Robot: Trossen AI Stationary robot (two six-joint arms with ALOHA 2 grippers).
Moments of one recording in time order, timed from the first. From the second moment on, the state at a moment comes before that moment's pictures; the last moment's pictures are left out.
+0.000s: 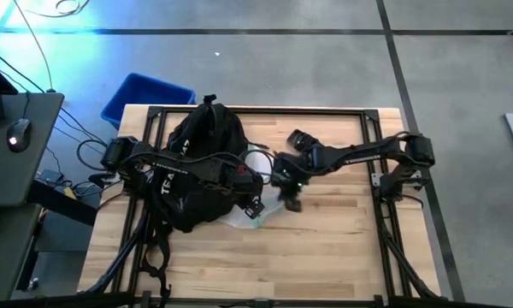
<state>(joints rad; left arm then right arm) -0.14 1.78 1.42 -0.80 -0.01 -0.91 -0.04 1.70 1.14 -0.49 -0.32 0.09</state>
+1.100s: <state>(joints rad) -0.16 1.78 1.42 -0.80 -0.01 -0.91 0.00 1.47 1.13 -0.52 -0.09 -0.16</state>
